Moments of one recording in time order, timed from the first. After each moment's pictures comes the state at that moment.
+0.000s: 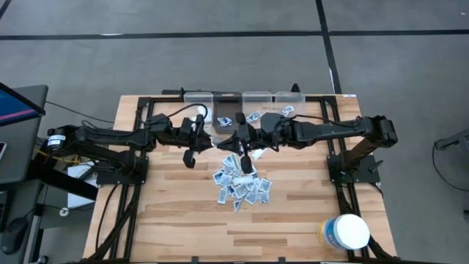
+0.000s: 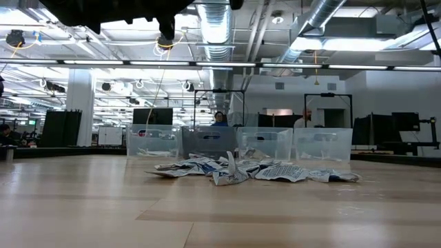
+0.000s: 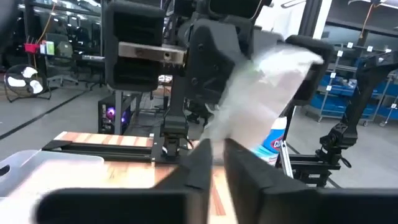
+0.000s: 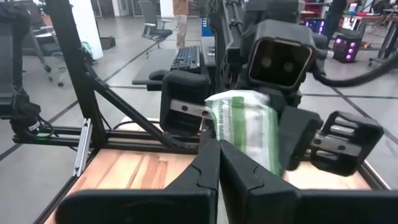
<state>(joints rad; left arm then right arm) 0.12 0.98 0.59 0.65 0.30 -0.11 0.02 1.57 1.30 0.12 -0.08 -0.01</state>
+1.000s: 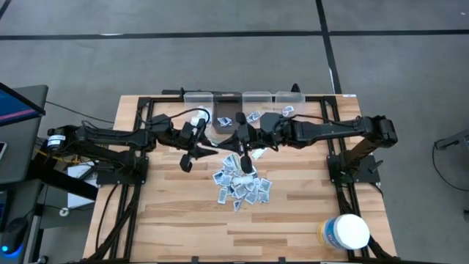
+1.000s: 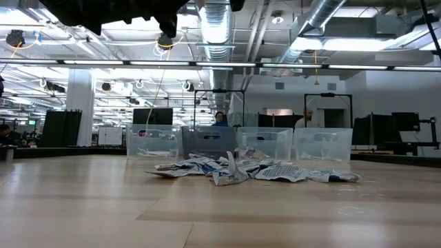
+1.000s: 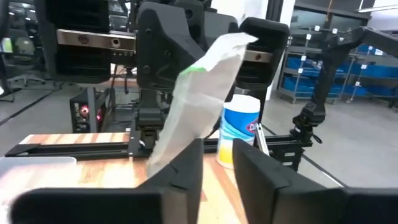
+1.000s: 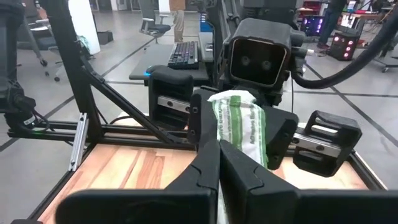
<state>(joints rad) 0.12 0.98 0.59 0.61 0.42 -0.06 0.02 1.57 1.30 0.11 -0.08 -0.02</state>
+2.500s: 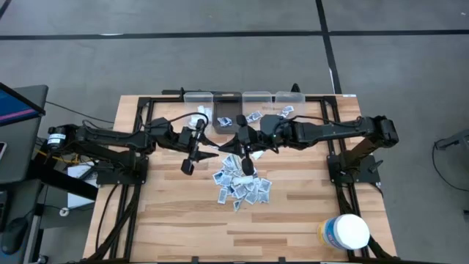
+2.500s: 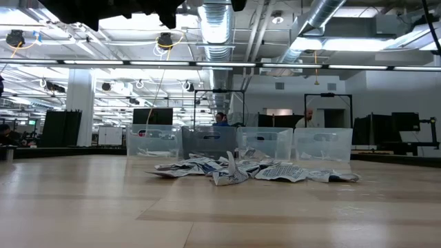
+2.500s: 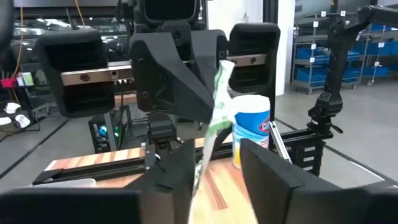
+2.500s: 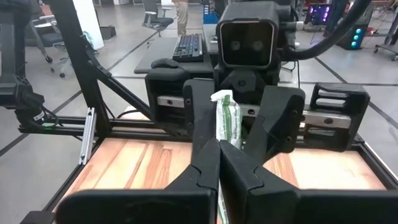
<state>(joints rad) 0.07 0.97 0.59 0.64 0.34 0.09 0.04 1.56 1.31 0.06 -0.08 0.00</state>
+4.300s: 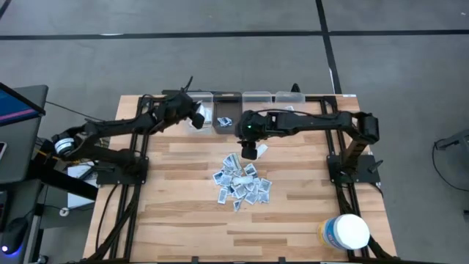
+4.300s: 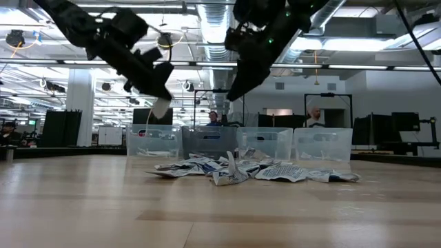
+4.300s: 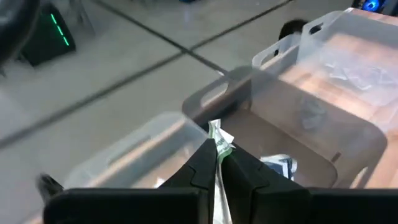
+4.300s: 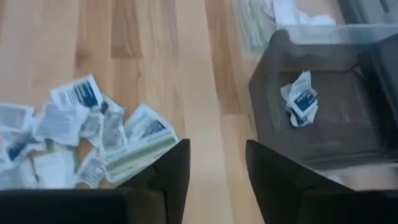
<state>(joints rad) 0.55 1.08 0.59 0.22 -0.24 -0.03 -0.17 1.73 1.30 -0.46 0.05 -0.15</state>
